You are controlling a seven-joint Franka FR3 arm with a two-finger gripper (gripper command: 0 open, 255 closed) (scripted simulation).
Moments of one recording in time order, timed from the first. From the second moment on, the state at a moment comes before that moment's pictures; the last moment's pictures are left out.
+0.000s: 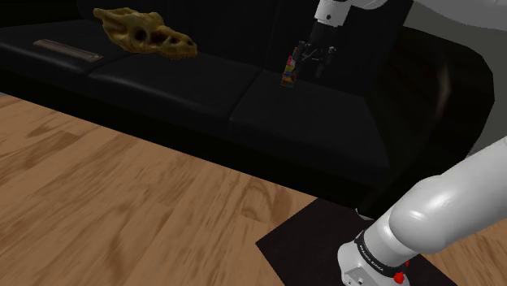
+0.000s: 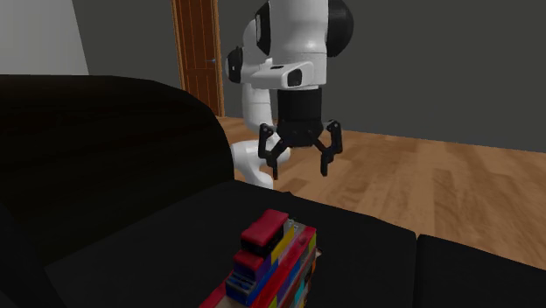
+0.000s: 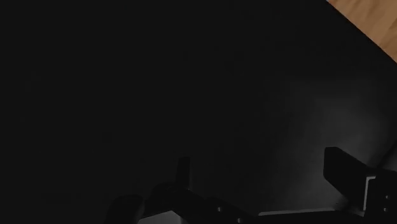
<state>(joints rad) -0.05 -0.19 -0.10 -1.84 0.03 1.65 0.12</state>
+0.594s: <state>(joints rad) -0.10 0.22 -0.15 -1.34 0.08 1.53 0.17</state>
